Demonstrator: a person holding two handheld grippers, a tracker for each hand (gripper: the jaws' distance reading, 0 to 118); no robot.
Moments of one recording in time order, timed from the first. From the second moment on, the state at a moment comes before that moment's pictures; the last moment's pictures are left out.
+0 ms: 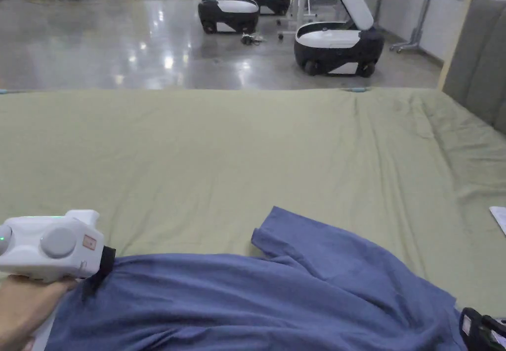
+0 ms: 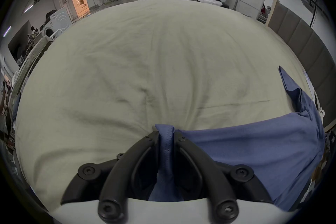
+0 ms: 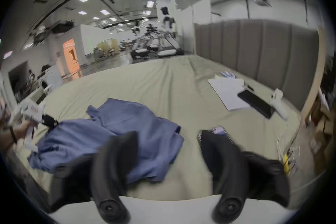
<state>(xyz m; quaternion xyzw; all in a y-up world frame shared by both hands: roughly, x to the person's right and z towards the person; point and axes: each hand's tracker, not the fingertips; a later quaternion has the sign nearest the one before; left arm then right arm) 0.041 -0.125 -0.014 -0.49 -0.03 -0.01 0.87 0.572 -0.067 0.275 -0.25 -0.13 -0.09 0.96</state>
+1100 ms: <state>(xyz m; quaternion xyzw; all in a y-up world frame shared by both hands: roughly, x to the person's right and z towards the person) -0.035 0.121 0.099 -0.17 -0.10 0.12 0.97 0.553 0.066 0.232 -0.13 0.03 -0.16 0.98</state>
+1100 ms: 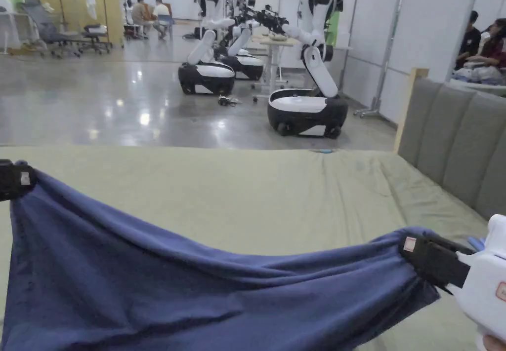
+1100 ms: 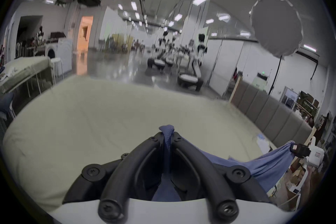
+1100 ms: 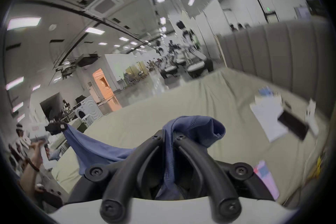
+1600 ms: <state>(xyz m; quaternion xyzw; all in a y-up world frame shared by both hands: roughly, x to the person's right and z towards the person) -0.073 0.267 0.089 -0.05 -0.03 0.10 0.99 0.536 0.257 0.144 -0.01 0.02 -0.04 1.00</state>
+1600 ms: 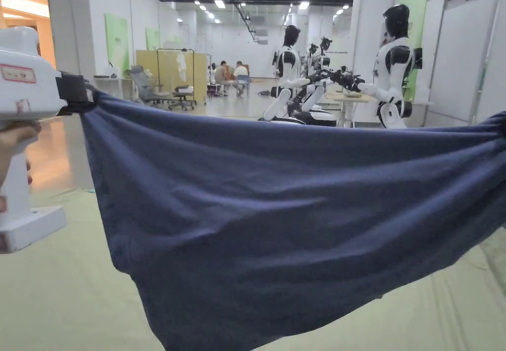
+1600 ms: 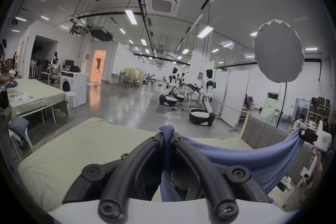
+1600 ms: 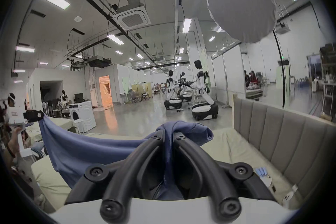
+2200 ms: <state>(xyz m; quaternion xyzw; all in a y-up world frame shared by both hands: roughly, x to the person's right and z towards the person) -0.027 0.250 -0.079 -0.07 0.02 0.05 1.00 0.537 0.250 -0.067 -0.07 -0.06 0.01 1.00</state>
